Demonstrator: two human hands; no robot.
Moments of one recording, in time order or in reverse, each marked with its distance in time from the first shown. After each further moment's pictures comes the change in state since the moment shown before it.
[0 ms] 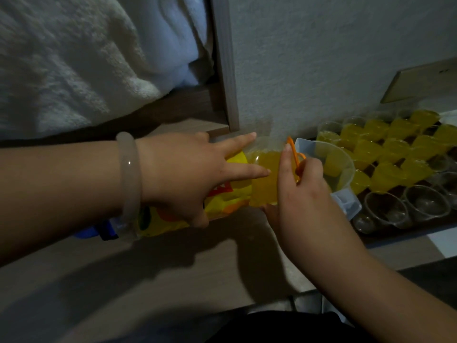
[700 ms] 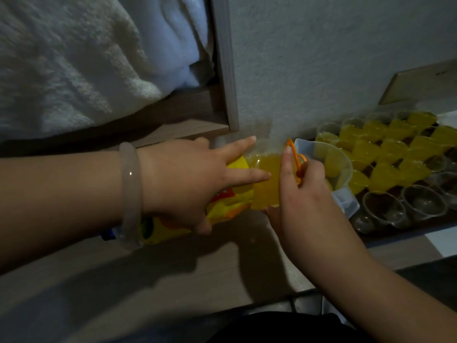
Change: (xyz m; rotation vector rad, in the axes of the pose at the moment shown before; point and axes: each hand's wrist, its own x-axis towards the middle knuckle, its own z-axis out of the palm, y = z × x) left_hand -0.005 0.010 0.003 -0.013 0.014 -0.006; right_hand -0.006 0.006 0.010 -0.024 0.054 0.039
